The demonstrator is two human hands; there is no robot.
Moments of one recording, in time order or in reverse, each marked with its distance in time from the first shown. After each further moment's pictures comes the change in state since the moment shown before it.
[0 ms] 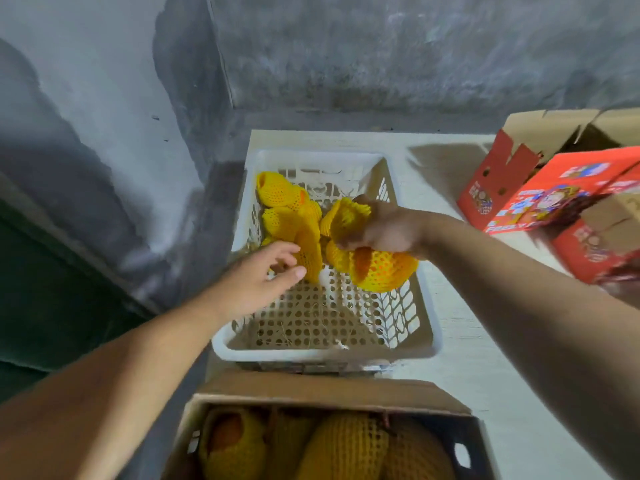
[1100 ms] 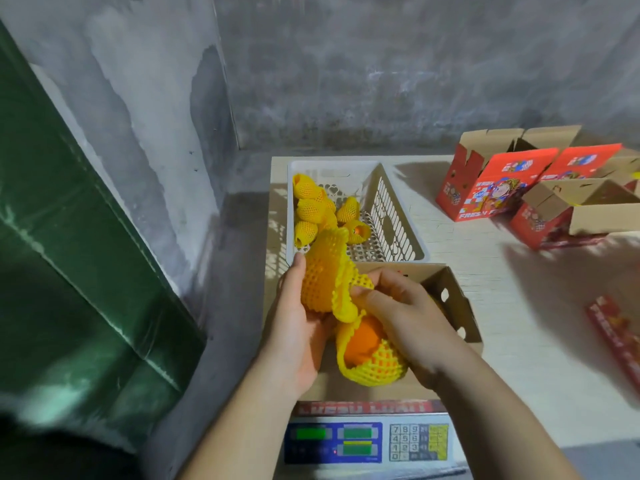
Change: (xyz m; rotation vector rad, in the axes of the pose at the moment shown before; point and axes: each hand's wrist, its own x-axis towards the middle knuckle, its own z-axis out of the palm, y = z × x) left_hand -0.297 0.114 0.038 -1.466 0.315 -0.269; right_hand -0.307 -0.041 0.232 0.809 0.341 -0.215
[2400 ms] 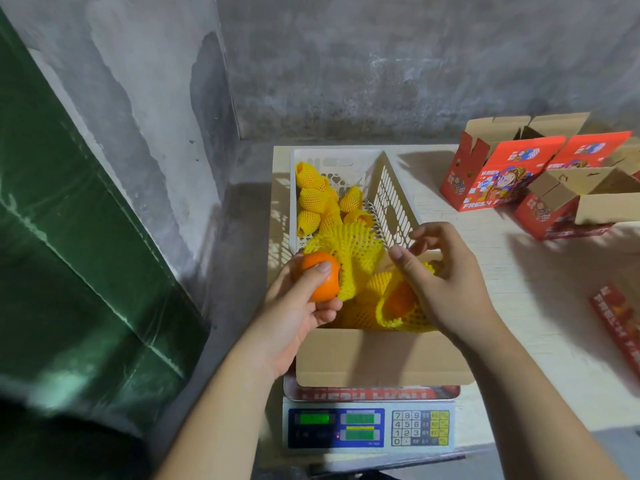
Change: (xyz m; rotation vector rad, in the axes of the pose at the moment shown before) left_hand 0.009 0.003 -0.033 0.184 -0.180 -0.014; right_hand 0.026 0.017 -0.048 -0.456 0.340 -0.456
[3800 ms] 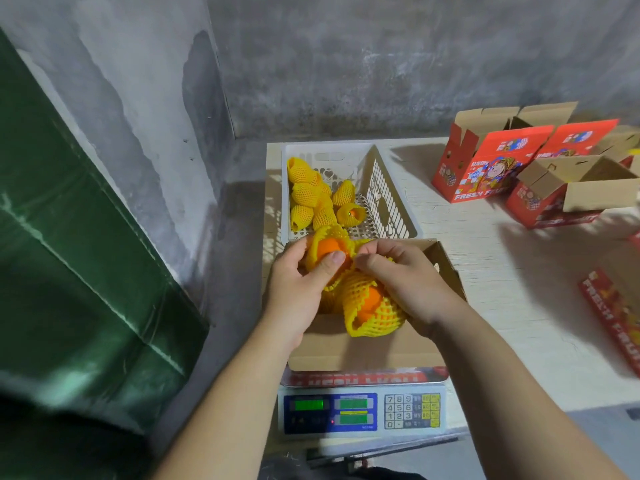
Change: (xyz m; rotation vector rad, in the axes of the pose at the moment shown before) left_hand 0.014 -0.018 0.018 0.462 0.112 0.301; right_hand -0.011 -0.023 0.014 0.451 -0.384 0.329
